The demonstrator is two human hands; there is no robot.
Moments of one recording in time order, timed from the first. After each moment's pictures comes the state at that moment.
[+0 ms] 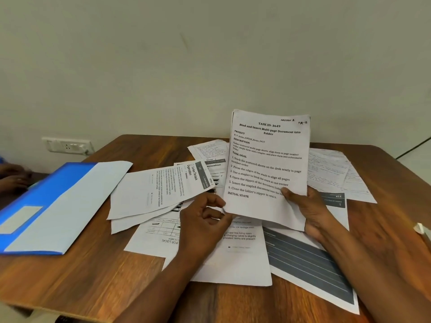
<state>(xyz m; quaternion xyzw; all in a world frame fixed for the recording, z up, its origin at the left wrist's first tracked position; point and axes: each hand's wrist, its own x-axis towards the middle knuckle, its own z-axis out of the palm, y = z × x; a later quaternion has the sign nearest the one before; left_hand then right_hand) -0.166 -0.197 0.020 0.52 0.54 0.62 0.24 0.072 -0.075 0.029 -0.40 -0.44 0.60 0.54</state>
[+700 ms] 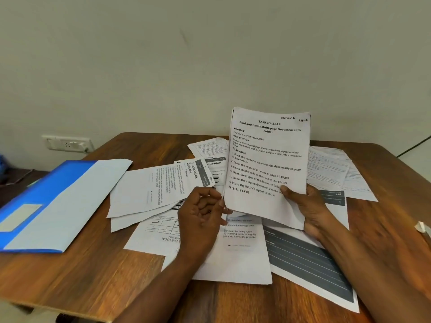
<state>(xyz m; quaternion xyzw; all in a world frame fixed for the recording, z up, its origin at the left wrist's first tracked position) -0.160 -0.198 0.027 0.47 0.48 0.70 0.24 0.072 -0.072 0.023 -0.39 -0.44 0.60 0.54</state>
